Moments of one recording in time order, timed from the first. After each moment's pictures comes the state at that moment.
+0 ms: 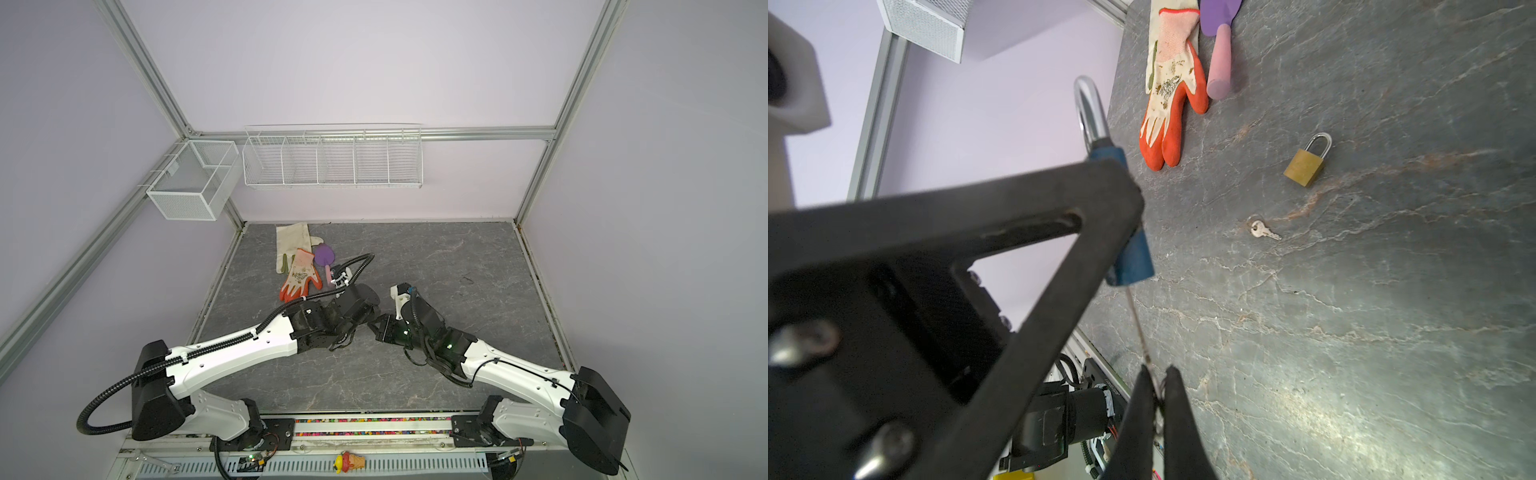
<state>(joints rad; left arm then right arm) -1.12 1.44 1.20 -0.60 -0.54 -1.13 0.92 1.15 0.66 0.03 -0.13 1.04</state>
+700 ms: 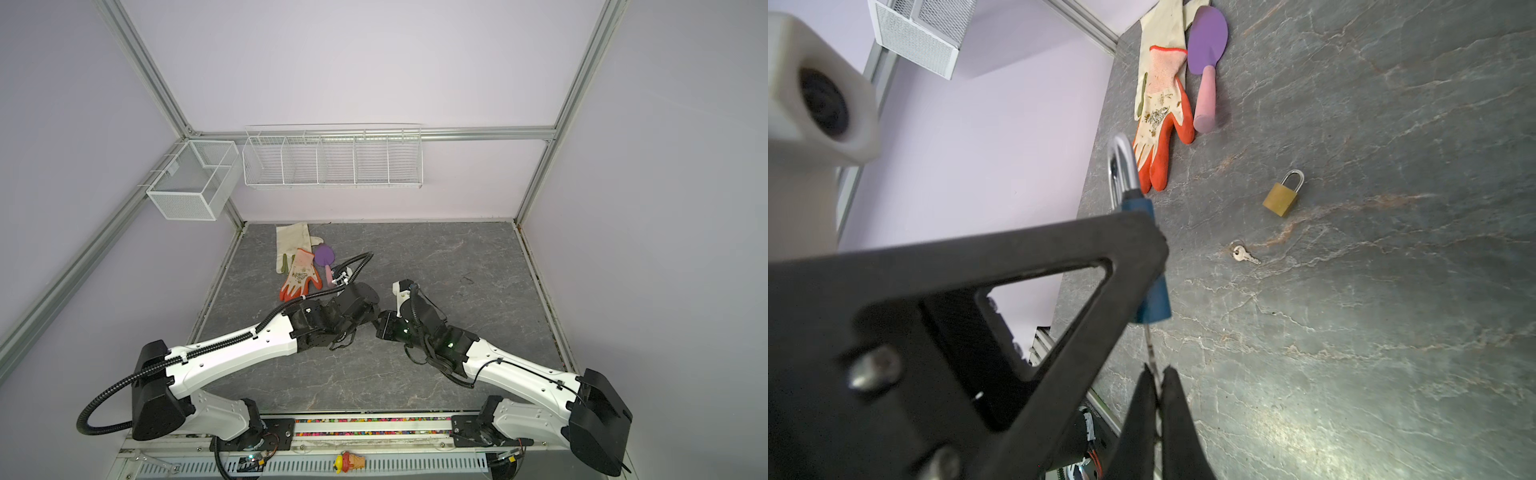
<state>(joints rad) -1.11 1.45 1.21 -0.60 -0.49 -1.16 0.93 1.14 0.71 -0.03 -0.04 0.97</state>
